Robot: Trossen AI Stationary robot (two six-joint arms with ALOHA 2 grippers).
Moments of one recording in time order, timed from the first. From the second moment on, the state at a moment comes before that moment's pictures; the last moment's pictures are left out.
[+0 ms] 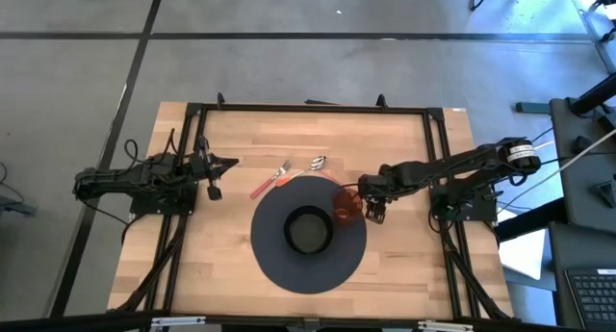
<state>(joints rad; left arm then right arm) 0.02 0.01 0.12 -0.09 -0.31 0.22 0.07 1.40 0.79 -0.69 0.10 0.41</state>
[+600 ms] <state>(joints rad) 0.02 0.01 0.12 -0.09 -0.31 0.22 0.00 1.32 0.79 -0.83 0.05 0.74</state>
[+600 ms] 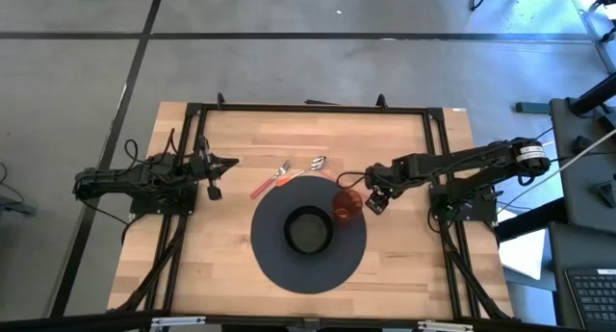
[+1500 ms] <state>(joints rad) 0.02 0.01 0.12 -0.09 -0.31 0.22 0.00 1.45 0.78 -0.74 0.05 0.72</state>
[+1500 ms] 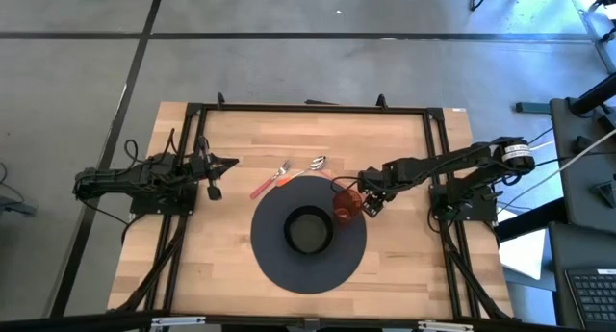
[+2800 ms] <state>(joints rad) 0.02 0.01 0.12 -0.09 -0.31 0.22 0.01 1.58 0.79 -0.67 0.05 0.66</state>
